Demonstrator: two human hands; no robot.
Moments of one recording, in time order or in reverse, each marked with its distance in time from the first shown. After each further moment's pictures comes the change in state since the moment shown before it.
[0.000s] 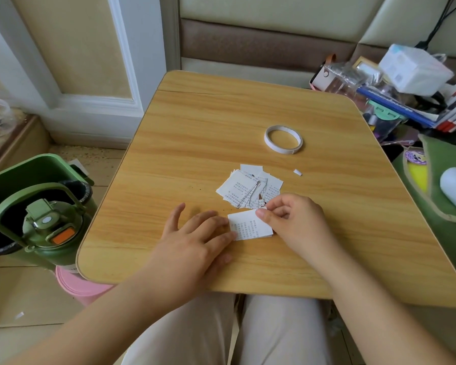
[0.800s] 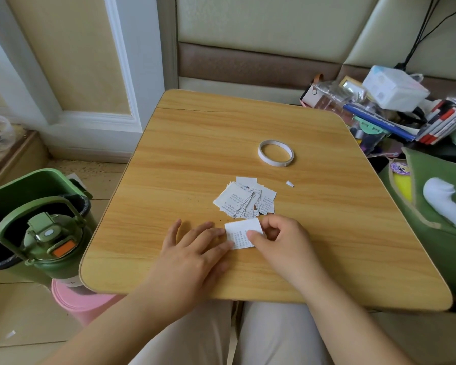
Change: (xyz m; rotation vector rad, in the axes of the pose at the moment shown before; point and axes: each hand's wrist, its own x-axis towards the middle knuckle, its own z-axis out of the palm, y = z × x) left_hand -0.005 0.005 0.000 -0.054 -0.049 -0.079; right_hand -0.025 -0.005 0.012 0.060 0.008 -0.004
